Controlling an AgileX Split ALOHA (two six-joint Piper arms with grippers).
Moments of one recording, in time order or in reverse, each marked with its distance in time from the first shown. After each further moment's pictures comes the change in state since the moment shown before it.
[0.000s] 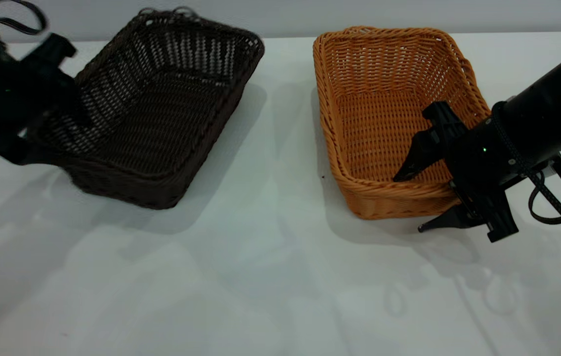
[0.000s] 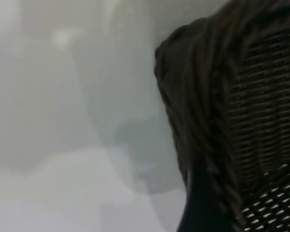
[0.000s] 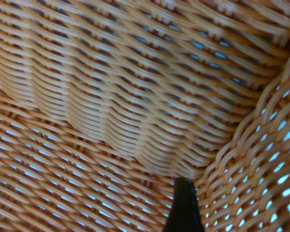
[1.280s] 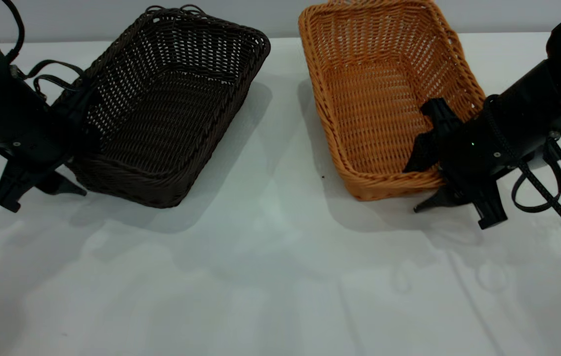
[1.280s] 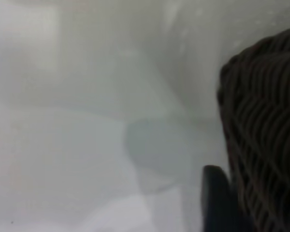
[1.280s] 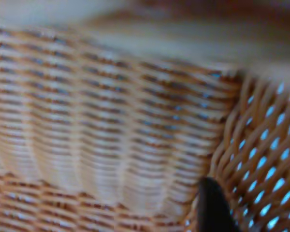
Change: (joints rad) left arm -0.013 0.180 -0.030 -0.001 -0.105 -0.025; right arm 0.000 0.077 -0.105 0.001 -0.060 0.020
